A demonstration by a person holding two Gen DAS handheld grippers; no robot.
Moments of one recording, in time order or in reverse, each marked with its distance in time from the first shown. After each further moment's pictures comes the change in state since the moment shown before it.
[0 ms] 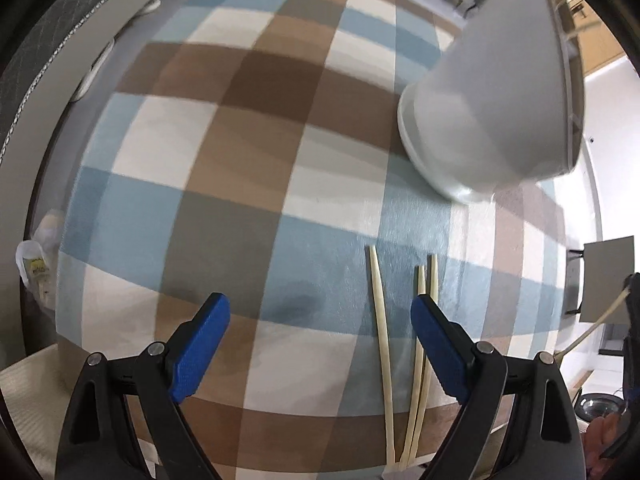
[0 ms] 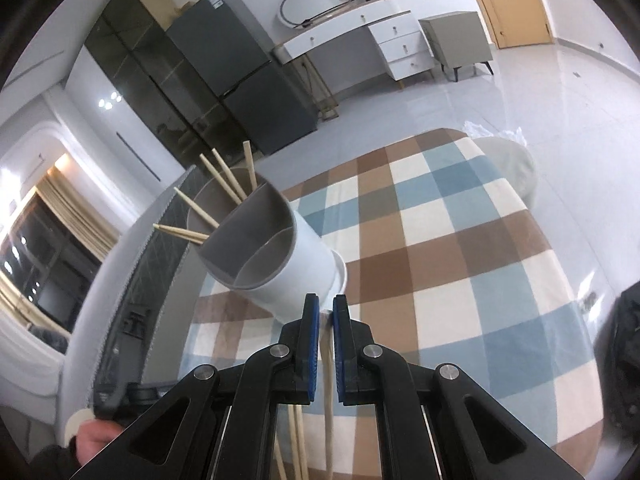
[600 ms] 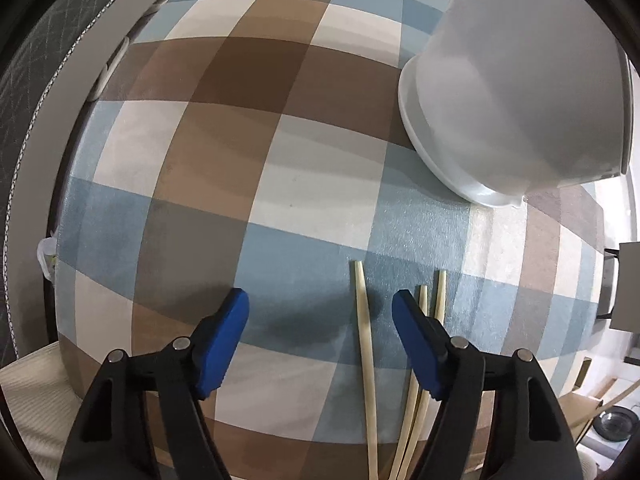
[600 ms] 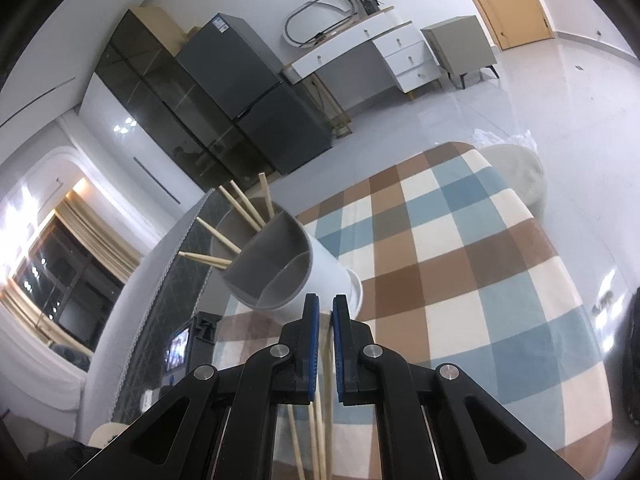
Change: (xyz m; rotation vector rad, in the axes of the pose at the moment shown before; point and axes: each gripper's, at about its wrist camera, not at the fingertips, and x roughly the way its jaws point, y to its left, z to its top) left arm 0.022 -0.027 0.013 -0.006 0.037 0.161; right arm -0.015 -0.010 0.004 0.044 -0.062 0.082
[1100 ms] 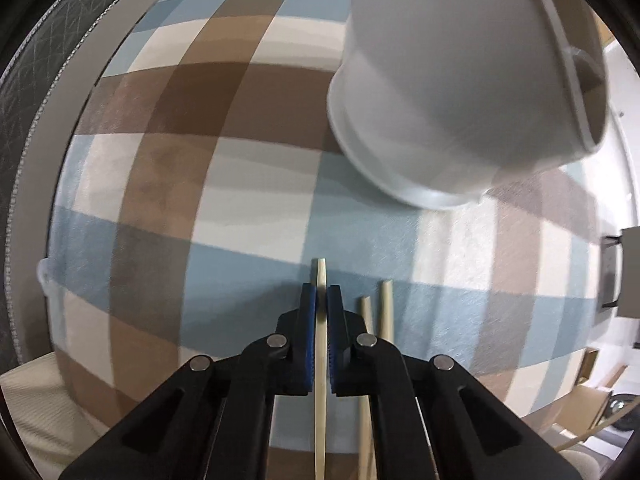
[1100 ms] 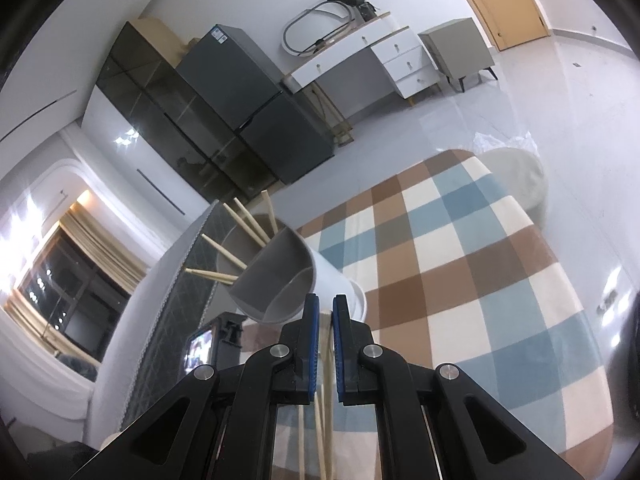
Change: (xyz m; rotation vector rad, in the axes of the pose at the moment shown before) left arm -0.006 -0.033 0.001 0.052 -0.043 -0.027; right arm -0.006 -0.001 0.007 0.015 -0.031 0.013
